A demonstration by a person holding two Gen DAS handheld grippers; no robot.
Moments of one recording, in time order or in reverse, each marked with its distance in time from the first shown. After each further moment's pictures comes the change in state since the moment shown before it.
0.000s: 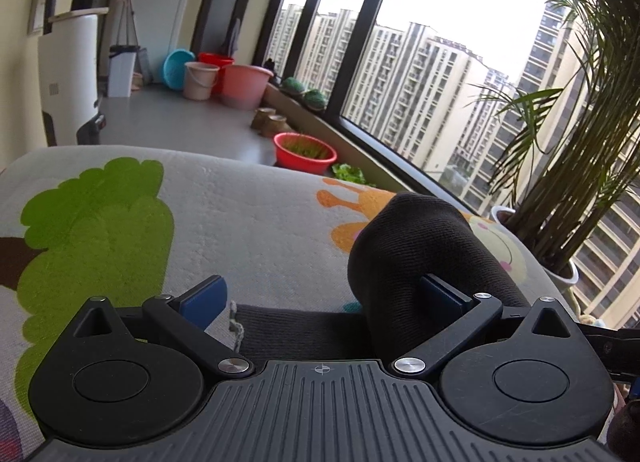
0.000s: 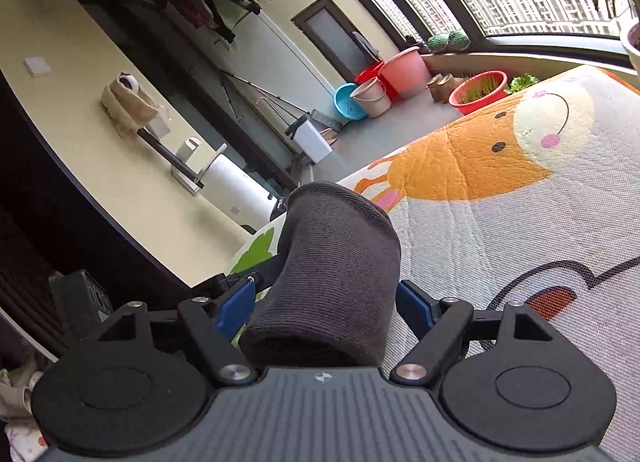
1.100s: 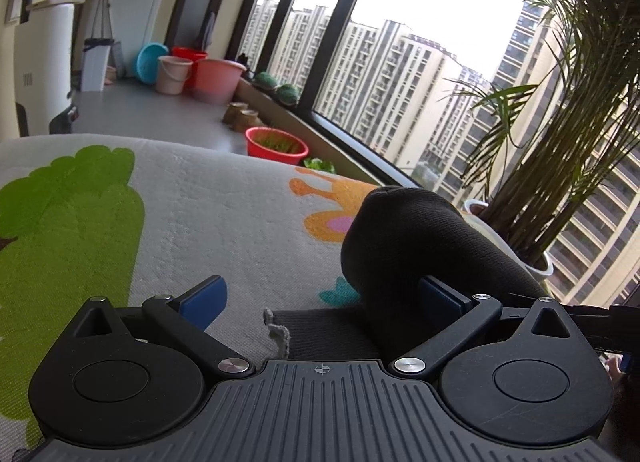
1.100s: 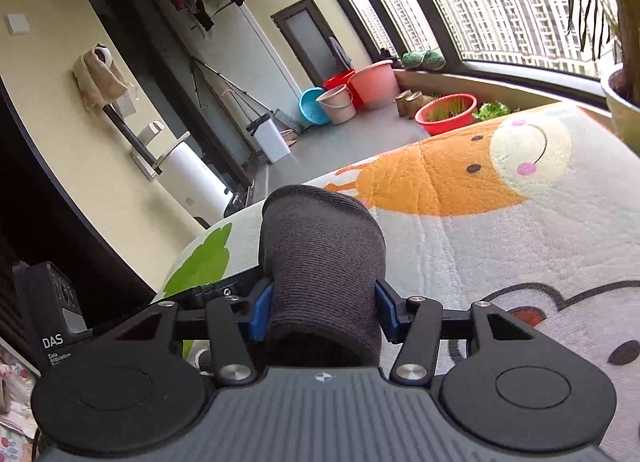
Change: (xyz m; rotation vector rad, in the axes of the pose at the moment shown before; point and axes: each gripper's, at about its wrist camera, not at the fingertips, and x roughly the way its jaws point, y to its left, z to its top) left arm 0.001 0.002 -0.007 0.009 -0.013 -0.095; right arm 0.001 0.026 0.006 -0.115 -0.026 -0.180
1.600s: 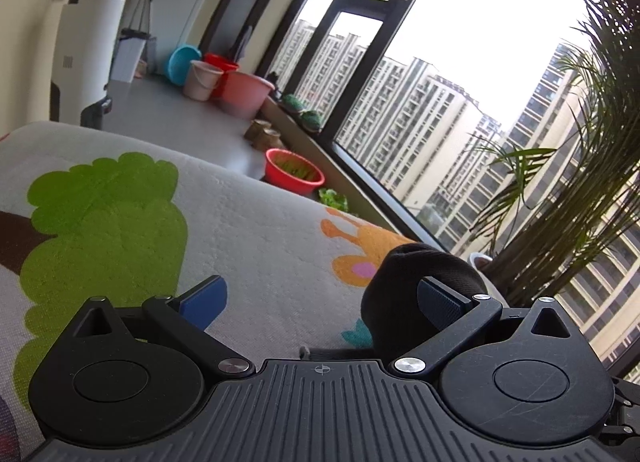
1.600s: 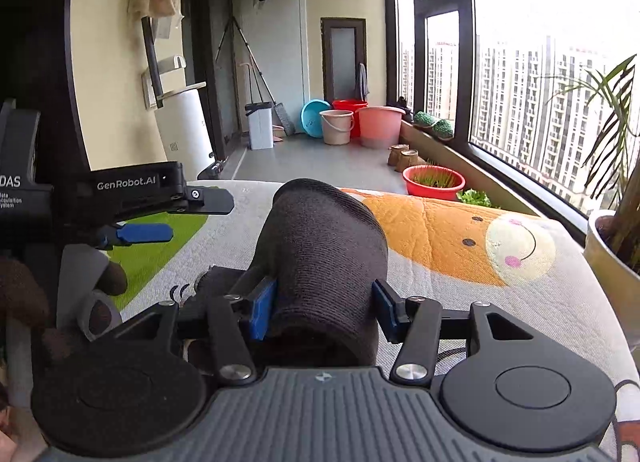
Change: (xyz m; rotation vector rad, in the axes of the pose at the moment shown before) left arm -0.018 0.020 0.011 -0.135 -0.066 -0.007; right arm -0.003 0.063 -0.024 -0.457 -0.047 -0.173
